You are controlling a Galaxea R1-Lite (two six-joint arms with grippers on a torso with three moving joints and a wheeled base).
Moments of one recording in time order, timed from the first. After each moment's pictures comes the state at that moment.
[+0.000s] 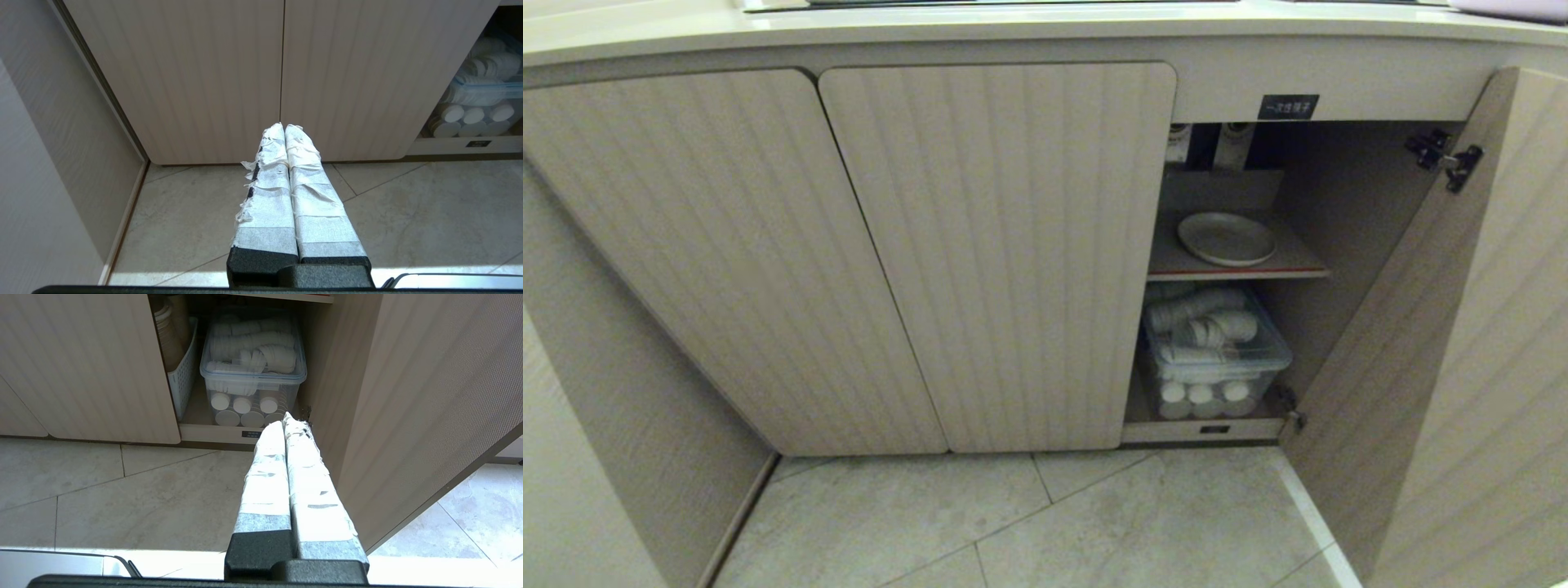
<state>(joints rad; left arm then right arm) 0.00 0.00 0.00 0.00 0.00 0.00 0.00 0.00 0.00 0.00 -0.01 -0.09</state>
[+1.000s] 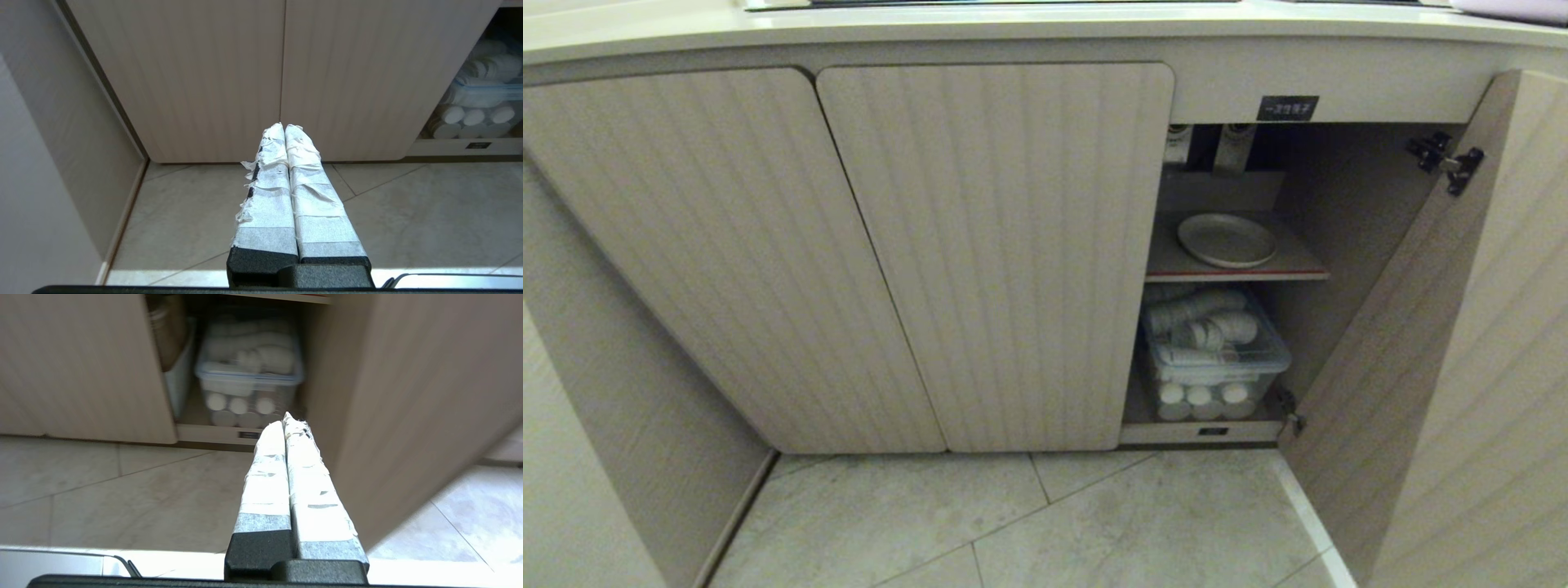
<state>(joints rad) 0.00 0.00 0.00 0.00 0.00 0.00 -0.01 0.00 0.00 0.00 -0.01 -0.09</state>
